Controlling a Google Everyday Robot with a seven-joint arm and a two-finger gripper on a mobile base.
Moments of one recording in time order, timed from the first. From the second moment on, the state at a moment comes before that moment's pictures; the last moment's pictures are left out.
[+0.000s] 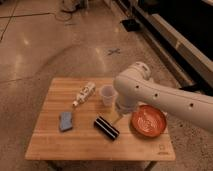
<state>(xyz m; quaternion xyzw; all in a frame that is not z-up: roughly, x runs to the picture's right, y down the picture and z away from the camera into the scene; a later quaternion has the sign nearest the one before) 0.082 0.122 0.660 -0.15 -0.27 -0.81 0.50</state>
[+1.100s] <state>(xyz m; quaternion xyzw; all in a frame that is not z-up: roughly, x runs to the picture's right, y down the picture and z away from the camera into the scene) 0.148 0.115 0.654 -0.16 -0.27 -0.78 0.54</state>
